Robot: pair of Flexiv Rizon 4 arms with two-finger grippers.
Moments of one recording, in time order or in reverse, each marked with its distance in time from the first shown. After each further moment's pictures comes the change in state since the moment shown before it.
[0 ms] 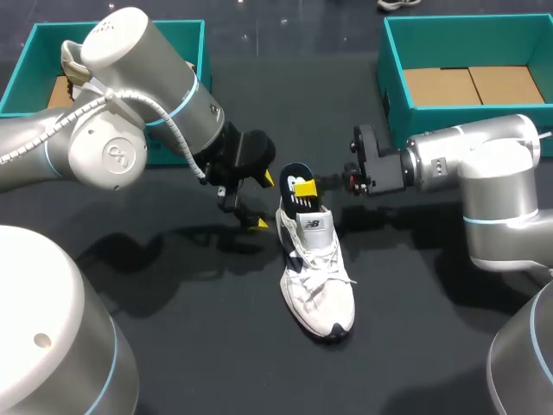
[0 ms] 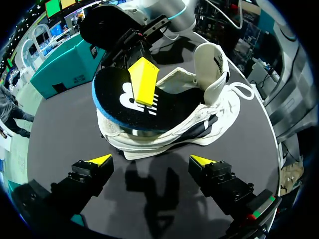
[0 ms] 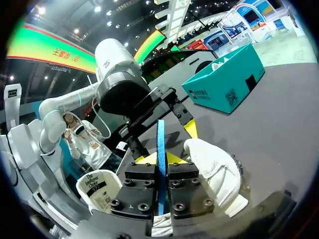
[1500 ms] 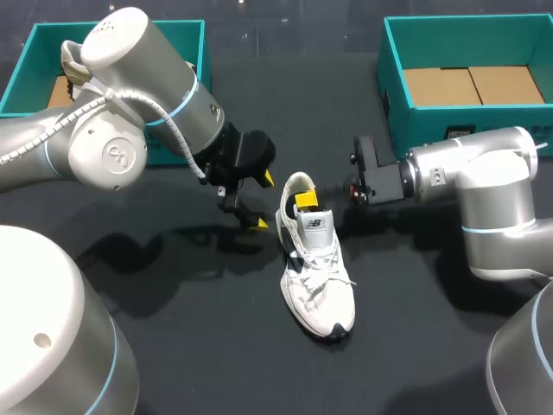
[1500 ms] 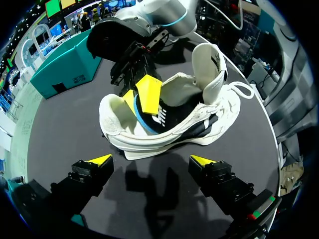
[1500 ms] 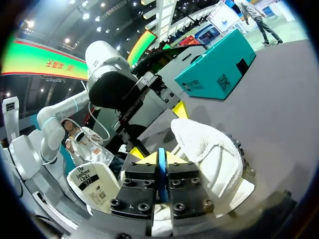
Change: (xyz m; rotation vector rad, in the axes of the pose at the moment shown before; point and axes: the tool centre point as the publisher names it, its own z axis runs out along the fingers) left arm 0.000 0.000 0.000 0.000 0.000 0.000; right arm -0.009 -0.022 0.002 0.005 -0.012 0.112
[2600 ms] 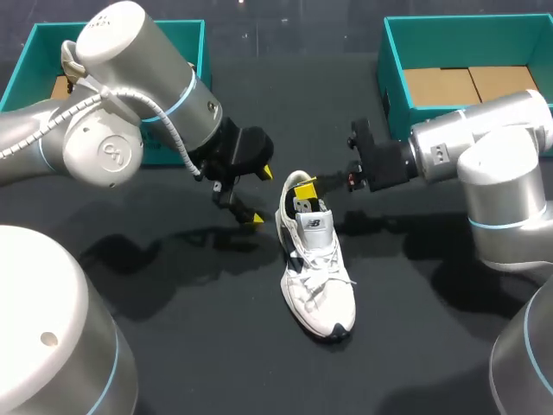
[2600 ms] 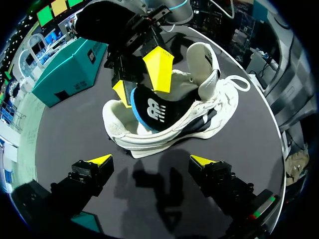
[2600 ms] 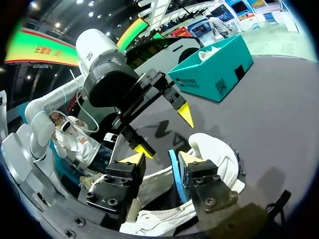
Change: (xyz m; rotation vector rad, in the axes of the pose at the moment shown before) left arm -0.006 0.000 -0.016 -0.027 -0.042 0.093; right arm 0.023 0.022 -0.009 0.121 -0.158 -0.070
